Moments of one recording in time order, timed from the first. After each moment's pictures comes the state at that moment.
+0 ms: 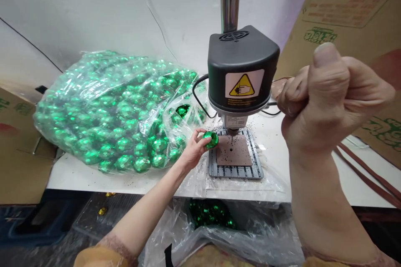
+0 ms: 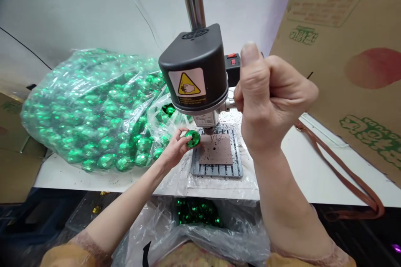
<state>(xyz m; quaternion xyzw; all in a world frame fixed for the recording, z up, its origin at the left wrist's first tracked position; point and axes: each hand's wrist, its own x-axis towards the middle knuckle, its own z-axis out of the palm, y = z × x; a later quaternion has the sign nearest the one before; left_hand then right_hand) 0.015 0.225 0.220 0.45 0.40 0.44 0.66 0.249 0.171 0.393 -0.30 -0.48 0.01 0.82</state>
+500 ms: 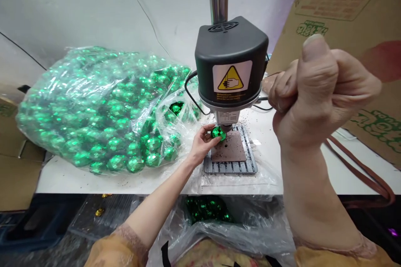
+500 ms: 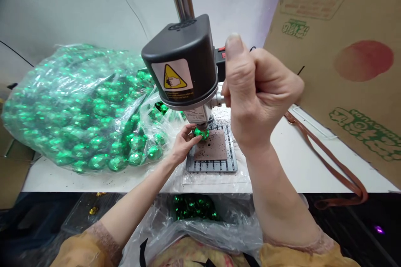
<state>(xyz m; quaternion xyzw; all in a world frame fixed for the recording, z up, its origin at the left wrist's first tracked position) 0.055 0.236 0.182 0.52 0.37 0.48 0.61 0.248 0.170 0.389 -0.30 -0.49 0.00 0.82</state>
